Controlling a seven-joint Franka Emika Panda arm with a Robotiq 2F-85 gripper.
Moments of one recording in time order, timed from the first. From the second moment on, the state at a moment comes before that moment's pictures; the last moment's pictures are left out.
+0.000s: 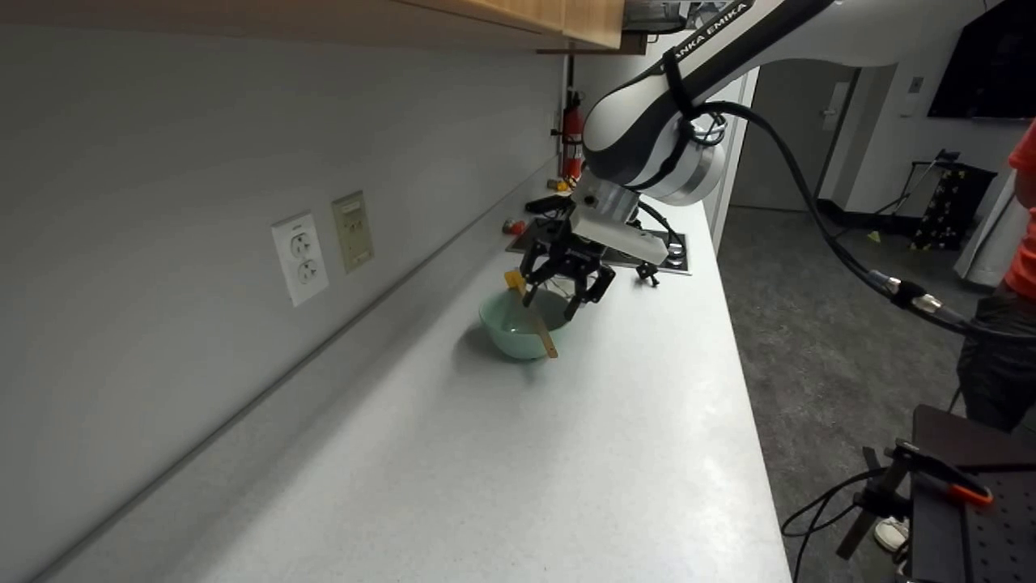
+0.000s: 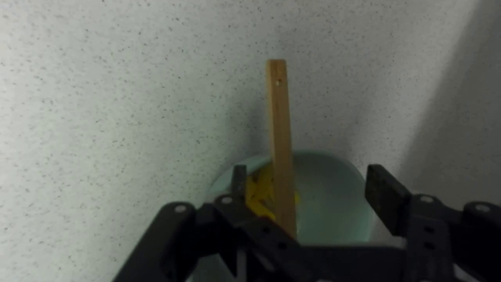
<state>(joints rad) 0.01 0.51 0.02 -1.84 0.57 2.54 0.30</state>
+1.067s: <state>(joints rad) 0.02 0.32 0.03 -2.07 0.51 2.61 0.29</state>
